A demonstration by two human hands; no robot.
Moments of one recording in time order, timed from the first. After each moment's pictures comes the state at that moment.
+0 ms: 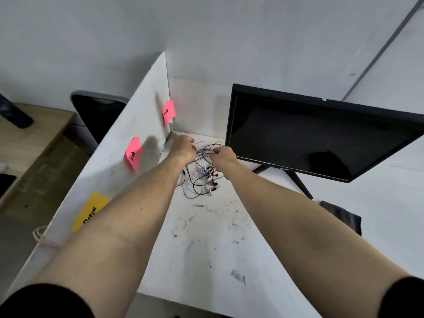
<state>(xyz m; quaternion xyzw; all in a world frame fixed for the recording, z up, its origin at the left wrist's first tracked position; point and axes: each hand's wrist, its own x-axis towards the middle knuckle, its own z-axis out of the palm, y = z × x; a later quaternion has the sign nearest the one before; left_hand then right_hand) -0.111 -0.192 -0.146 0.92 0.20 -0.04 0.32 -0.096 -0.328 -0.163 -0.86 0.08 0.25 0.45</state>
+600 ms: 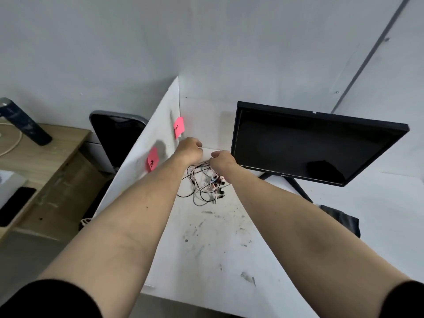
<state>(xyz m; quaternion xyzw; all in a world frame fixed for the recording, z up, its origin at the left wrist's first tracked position) -0.143 -0.184 -0.076 0.92 0.18 -0.05 0.33 -0.135 -0.308 -0.104 -0.86 0.05 0.24 0.45</state>
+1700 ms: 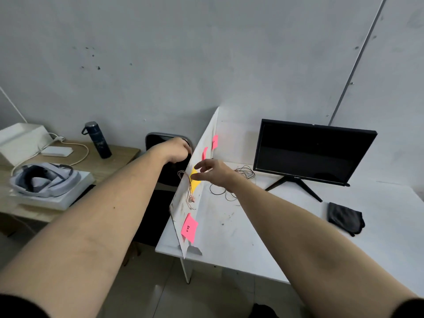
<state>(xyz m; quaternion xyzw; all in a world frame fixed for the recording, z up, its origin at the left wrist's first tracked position) -0.392 -0.060 0.069 0.96 0.11 -0.04 0.27 -0.375 -0.231 -0.003 -0.81 -0.21 0.21 0.51</state>
